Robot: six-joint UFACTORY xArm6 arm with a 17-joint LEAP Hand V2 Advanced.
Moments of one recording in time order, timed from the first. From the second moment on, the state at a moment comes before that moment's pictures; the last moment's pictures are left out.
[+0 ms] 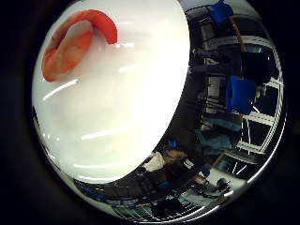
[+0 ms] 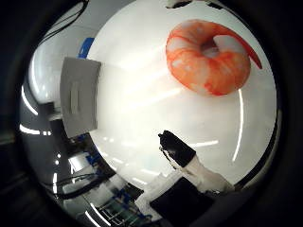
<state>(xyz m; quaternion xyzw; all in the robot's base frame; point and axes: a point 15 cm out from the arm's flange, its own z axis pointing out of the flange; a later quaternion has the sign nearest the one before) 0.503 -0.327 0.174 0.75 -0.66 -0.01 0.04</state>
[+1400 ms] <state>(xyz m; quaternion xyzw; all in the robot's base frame) 0.500 -0.307 0.163 0.73 -0.68 -0.06 0.02</state>
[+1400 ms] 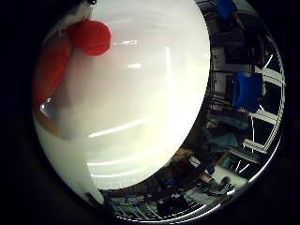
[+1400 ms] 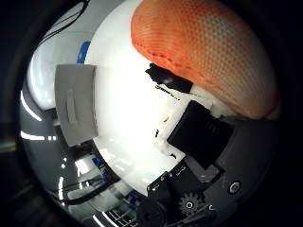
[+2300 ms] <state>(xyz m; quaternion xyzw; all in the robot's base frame) 0.405 -0.139 0.404 0.78 -0.62 -0.09 0.04</state>
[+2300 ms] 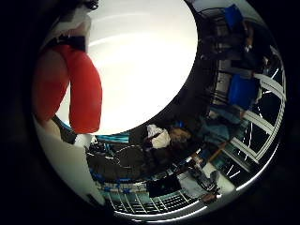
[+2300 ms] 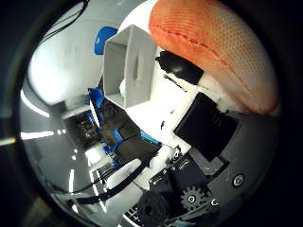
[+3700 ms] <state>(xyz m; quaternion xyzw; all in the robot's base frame) 0.457 0.140 0.397 0.82 -0.57 -0.09 -0.04</state>
